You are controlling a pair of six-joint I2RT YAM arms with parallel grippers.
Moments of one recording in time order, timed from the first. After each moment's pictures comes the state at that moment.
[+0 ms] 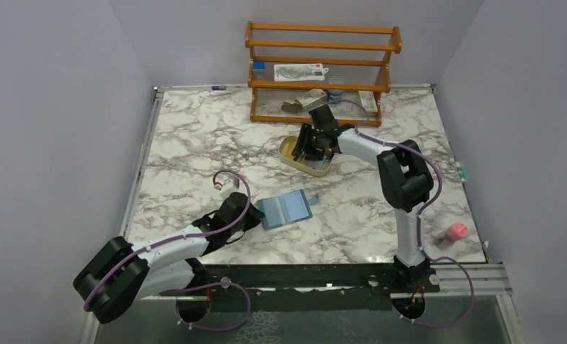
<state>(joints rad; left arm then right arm) -0.75 1.07 0.25 0.13 -0.19 -1.05 0.51 2.11 1.52 -0.31 -0.12 0.71</state>
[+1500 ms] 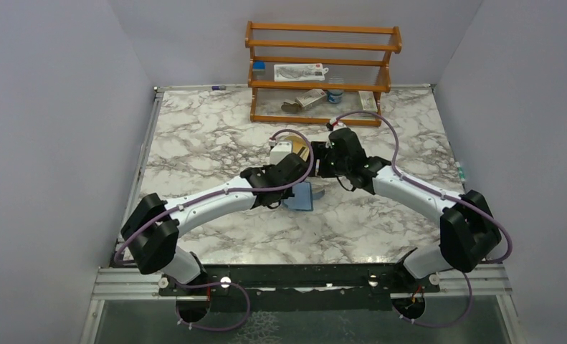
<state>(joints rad) -0.93 1.48 1.05 -0.51 -0.44 -0.74 0.63 1.48 0.97 -0.16 -0.02 0.52</state>
